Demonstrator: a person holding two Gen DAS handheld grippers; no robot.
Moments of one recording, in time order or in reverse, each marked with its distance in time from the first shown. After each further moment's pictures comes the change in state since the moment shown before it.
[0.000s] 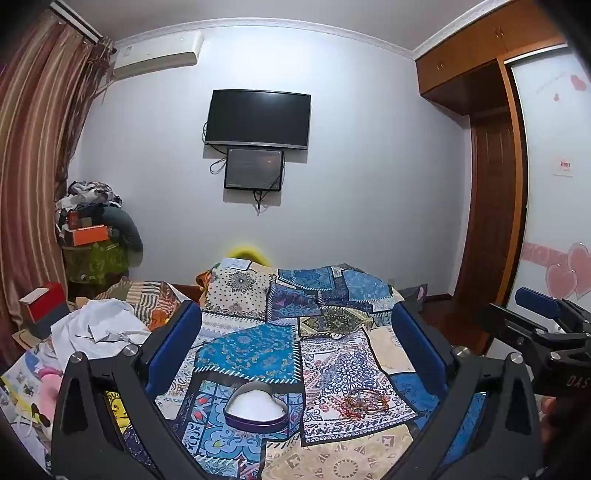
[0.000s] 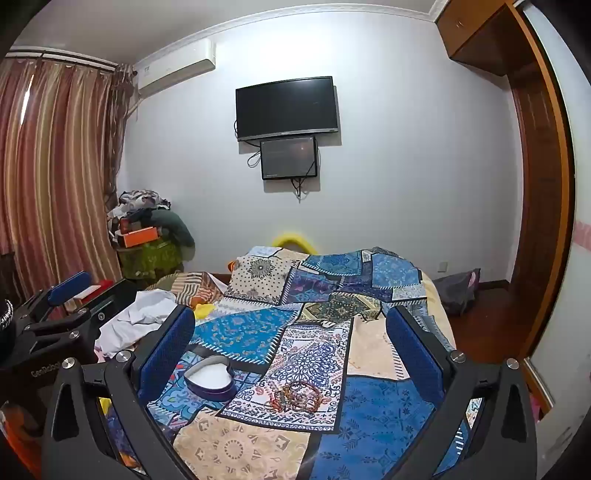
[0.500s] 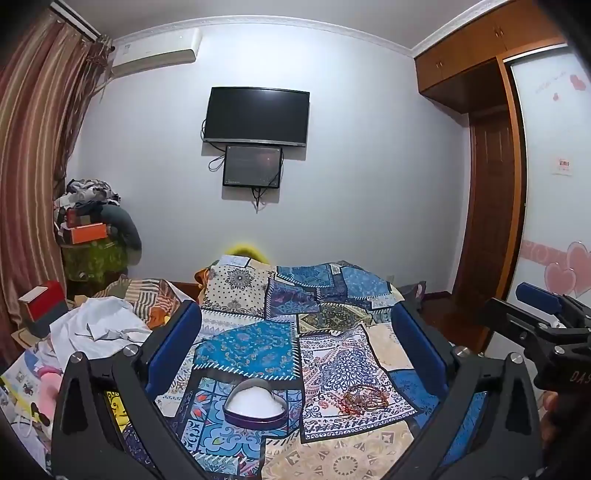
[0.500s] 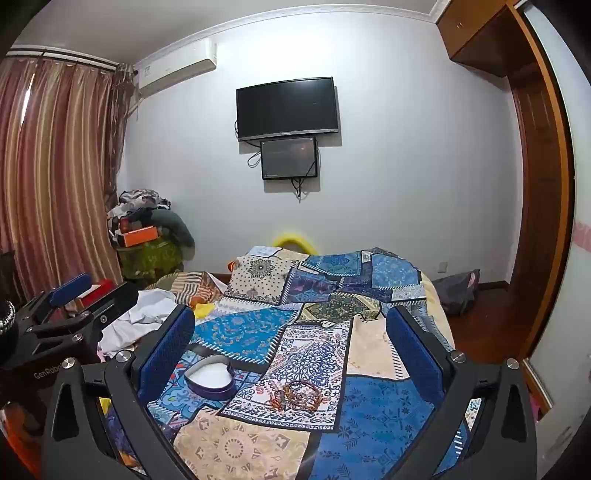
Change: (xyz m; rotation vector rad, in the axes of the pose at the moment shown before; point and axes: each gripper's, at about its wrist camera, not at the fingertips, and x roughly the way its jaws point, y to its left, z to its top) left arm -0.001 0.002 0.001 -0.004 -0.006 -0.007; right arm 0.001 0.000 0.000 -0.006 -0.004 0.000
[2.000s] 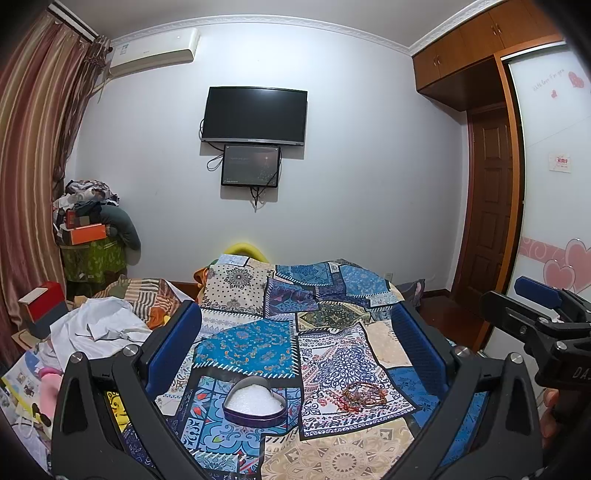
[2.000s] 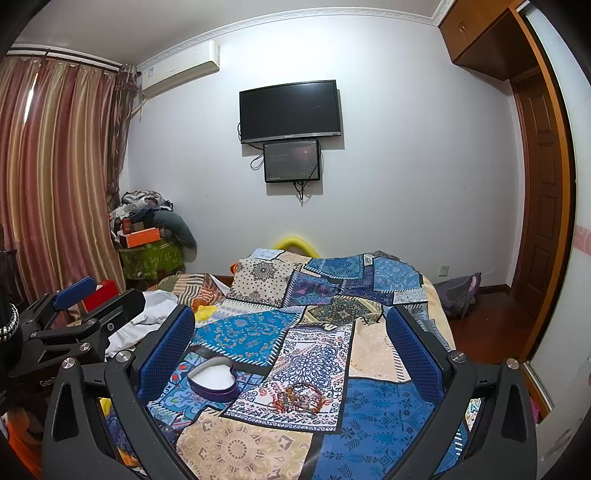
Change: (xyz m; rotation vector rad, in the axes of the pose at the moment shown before) left arm 0.000 0.000 0.000 0.002 0.004 -0.005; right arm -0.007 0.006 0.005 -0.009 -0.008 0.001
